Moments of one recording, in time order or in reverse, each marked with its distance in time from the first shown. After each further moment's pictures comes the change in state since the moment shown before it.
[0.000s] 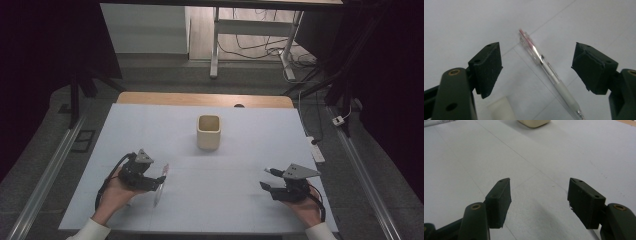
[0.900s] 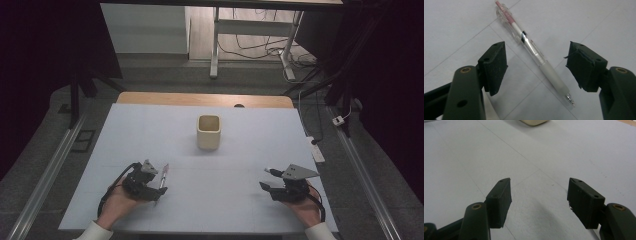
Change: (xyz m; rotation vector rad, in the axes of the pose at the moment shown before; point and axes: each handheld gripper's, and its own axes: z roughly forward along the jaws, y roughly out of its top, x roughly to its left) left arm -0.014 -0.016 0.015 0.085 -0.056 0.025; right arm 0.001 -0.001 0.001 0.009 -0.012 -0.016
